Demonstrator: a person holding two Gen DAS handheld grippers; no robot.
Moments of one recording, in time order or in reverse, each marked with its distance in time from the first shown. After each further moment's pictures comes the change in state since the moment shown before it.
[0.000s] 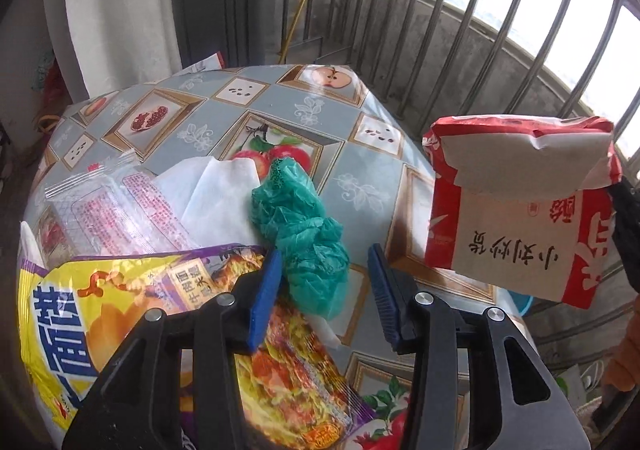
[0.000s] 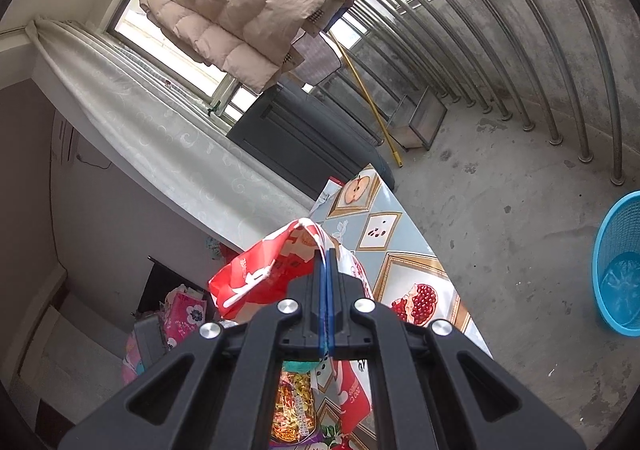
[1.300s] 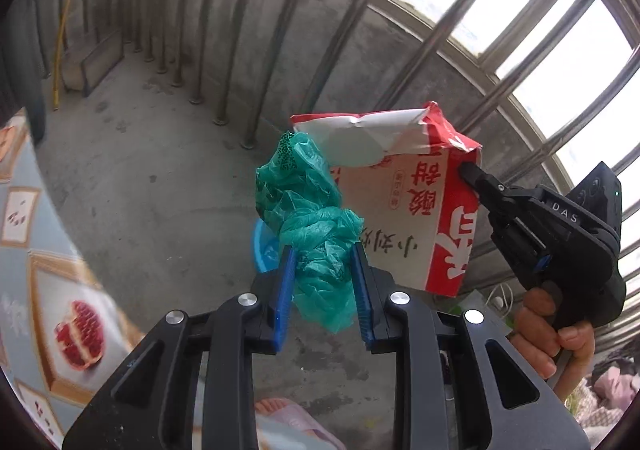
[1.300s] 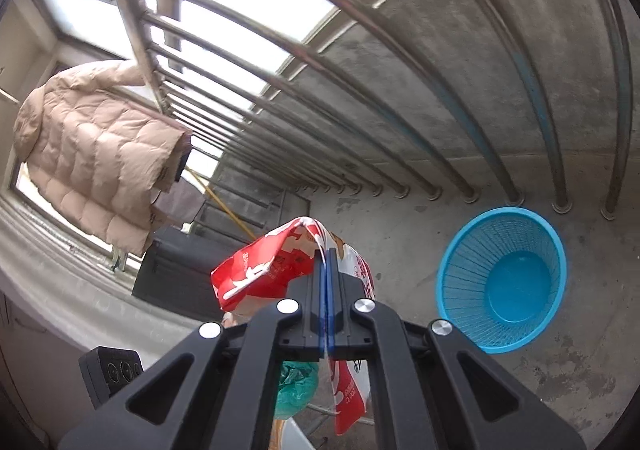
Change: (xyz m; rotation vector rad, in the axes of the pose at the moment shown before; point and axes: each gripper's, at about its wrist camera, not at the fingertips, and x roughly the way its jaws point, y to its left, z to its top) left arm 0.068 -0.292 0.032 0.385 0.221 -0.563; right arm -0.170 -0.191 0.058 0.395 -0.388 -0.373
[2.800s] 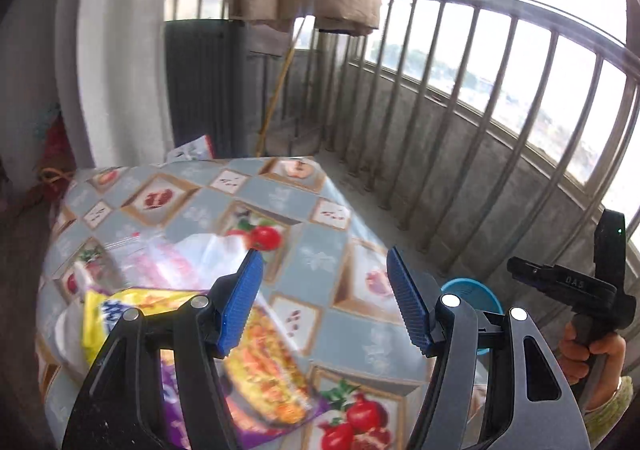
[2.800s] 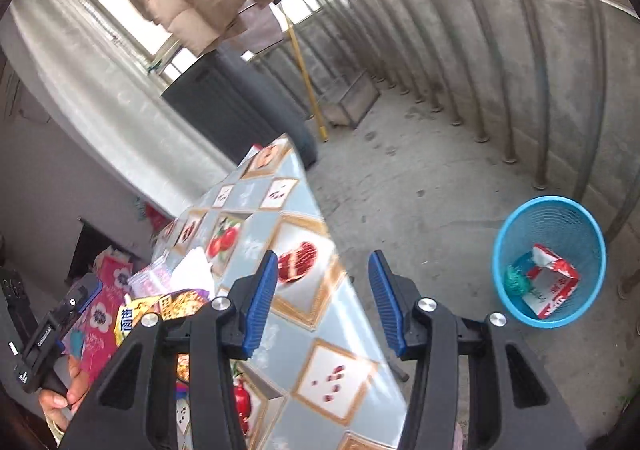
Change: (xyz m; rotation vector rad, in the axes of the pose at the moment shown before) left arm -0.247 0.095 -0.174 -0.268 -0.517 0.566; right arm 0.020 0.156 -0.162 -0.582 0.439 0.101
